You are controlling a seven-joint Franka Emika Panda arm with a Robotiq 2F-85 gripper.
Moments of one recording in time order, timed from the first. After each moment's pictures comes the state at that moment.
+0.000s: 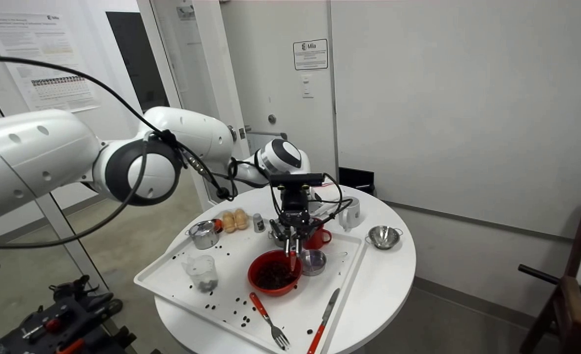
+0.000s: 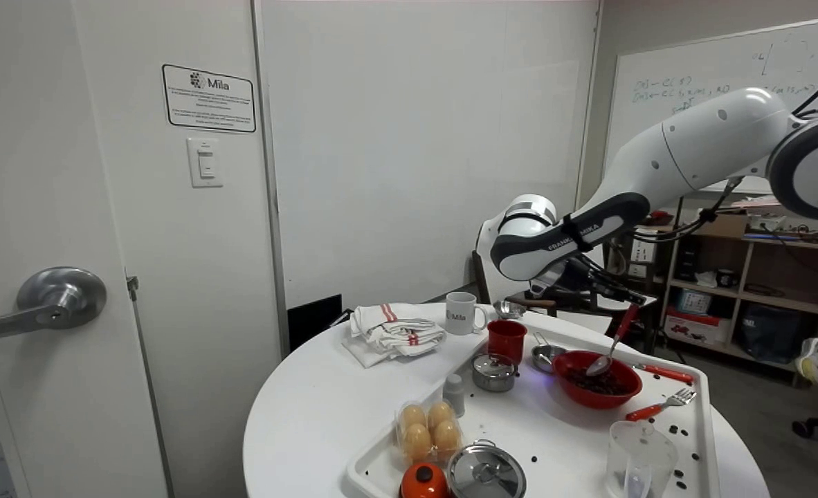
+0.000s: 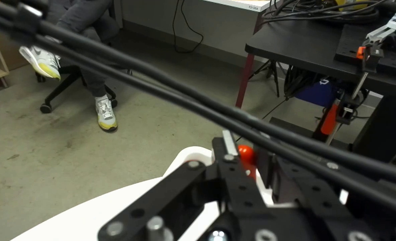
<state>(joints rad) -0.05 1.43 -0.10 -0.64 -0.60 1.02 -0.67</state>
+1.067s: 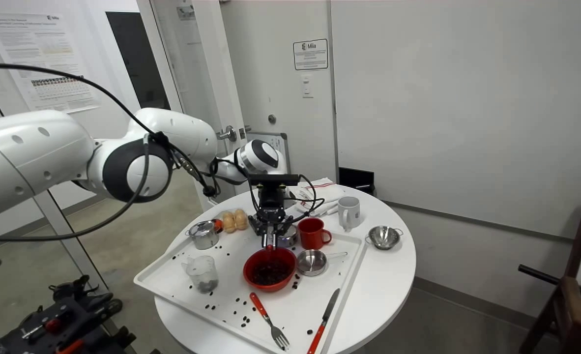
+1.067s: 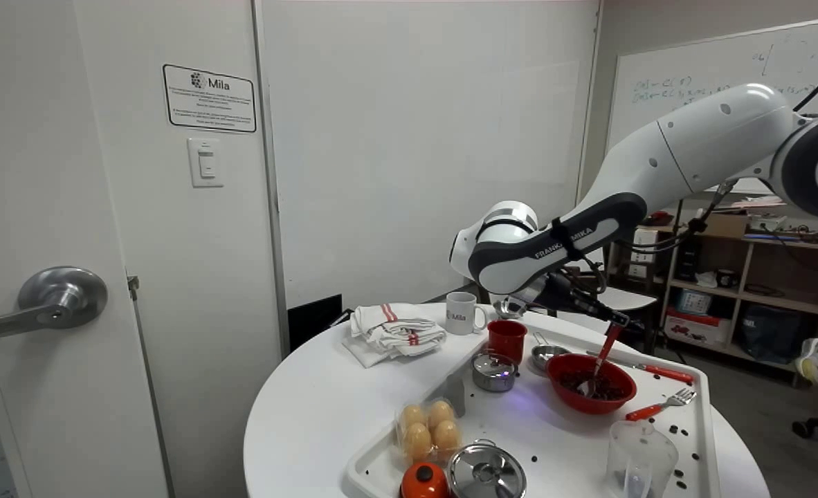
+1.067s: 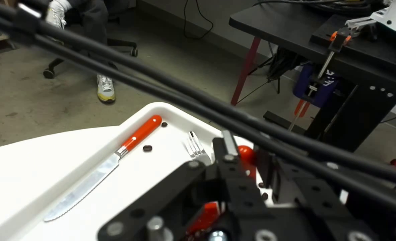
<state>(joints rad) 0.04 1.43 -0.01 -0.65 -0.58 1.02 -0.67</state>
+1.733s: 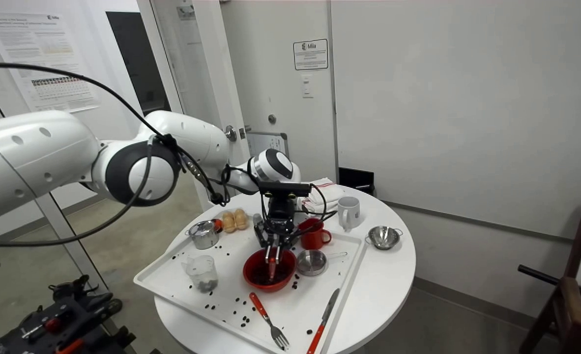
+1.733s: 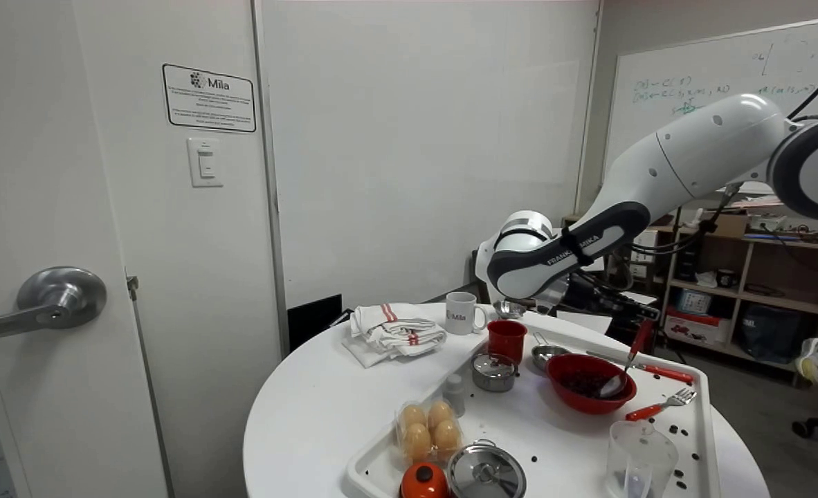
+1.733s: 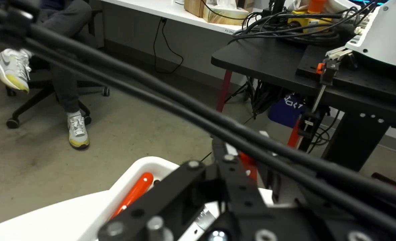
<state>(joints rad) -0.03 1.44 -0.05 -0.70 -0.58 0.94 -0.63</state>
